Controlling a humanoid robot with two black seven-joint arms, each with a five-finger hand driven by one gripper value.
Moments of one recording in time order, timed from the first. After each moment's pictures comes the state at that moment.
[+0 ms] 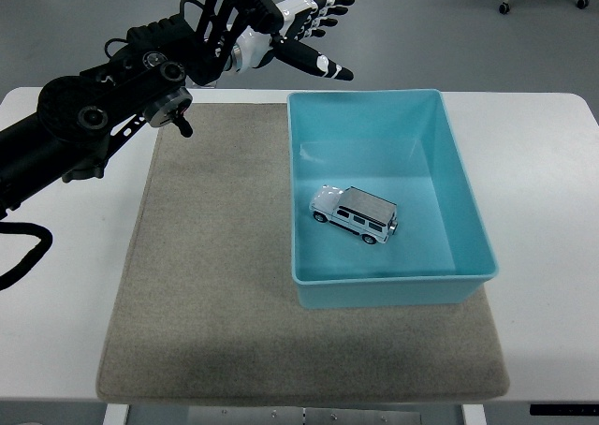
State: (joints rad) left arm -1.17 0.25 -0.49 -0.89 0.73 -0.10 0.01; right arm 0.04 0.00 -0.01 0.12 -0.03 0.18 0.09
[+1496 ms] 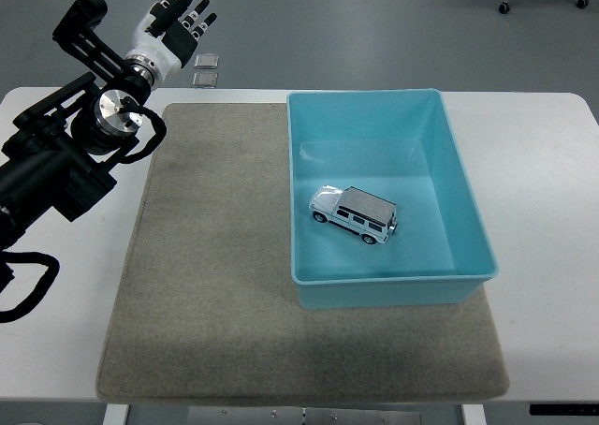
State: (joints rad) left arm -1.05 0.20 -0.62 -0.54 -0.31 -0.09 -0.22; right arm 0.04 0.00 -0.01 0.12 -0.03 0.18 0.09
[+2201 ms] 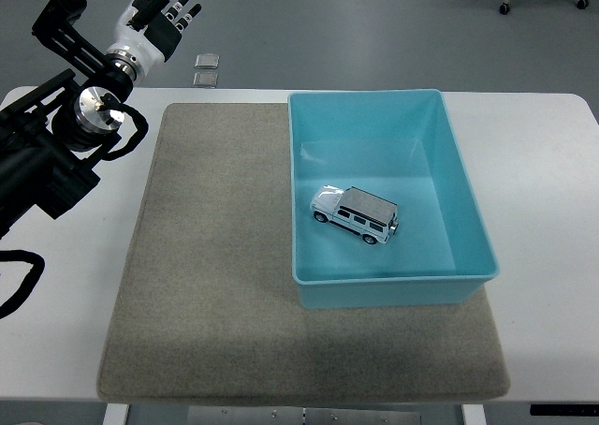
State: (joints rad) left arm -1.04 0.24 -0.61 -0.52 -0.30 -0.13 -0.22; right arm 0.04 0.00 -0.01 0.12 -0.03 0.18 0.09
